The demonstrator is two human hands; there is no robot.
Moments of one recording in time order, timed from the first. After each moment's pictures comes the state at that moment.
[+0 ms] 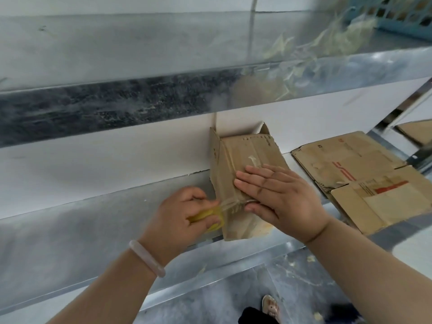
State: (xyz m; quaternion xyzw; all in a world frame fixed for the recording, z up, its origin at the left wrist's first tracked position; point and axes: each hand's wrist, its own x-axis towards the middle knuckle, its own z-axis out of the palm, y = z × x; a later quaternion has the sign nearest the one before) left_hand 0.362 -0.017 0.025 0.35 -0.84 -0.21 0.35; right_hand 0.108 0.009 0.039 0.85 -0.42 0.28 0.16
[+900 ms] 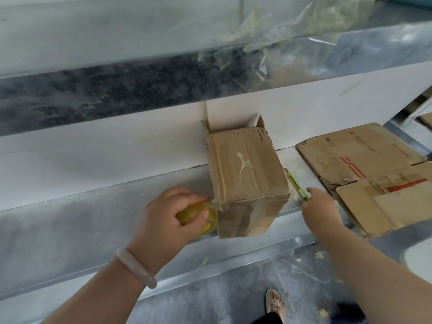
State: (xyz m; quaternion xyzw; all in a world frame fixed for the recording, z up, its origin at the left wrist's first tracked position) left_hand 0.348 0.002 0.033 0.48 -0.78 -0.25 0.33; right_hand 0.020 0.004 -0.050 0.40 -0.88 0.16 -0.20
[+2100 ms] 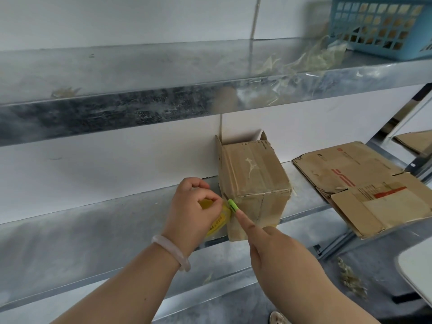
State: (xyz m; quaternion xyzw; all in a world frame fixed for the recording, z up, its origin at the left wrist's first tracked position) left_hand 0.342 0.008 0.051 0.55 -0.71 -0.26 0.35; right_hand 0.197 0.117 0.078 0.69 -0.70 0.04 -0.15
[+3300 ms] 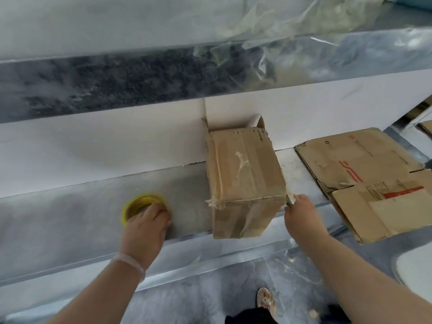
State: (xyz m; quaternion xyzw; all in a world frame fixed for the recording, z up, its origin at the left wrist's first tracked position) left_hand 0.396 -0.025 -0.097 0.52 -0.83 0.05 0.20; right_hand 0.041 0.014 -0.055 0.53 -0.82 0.12 -0.19
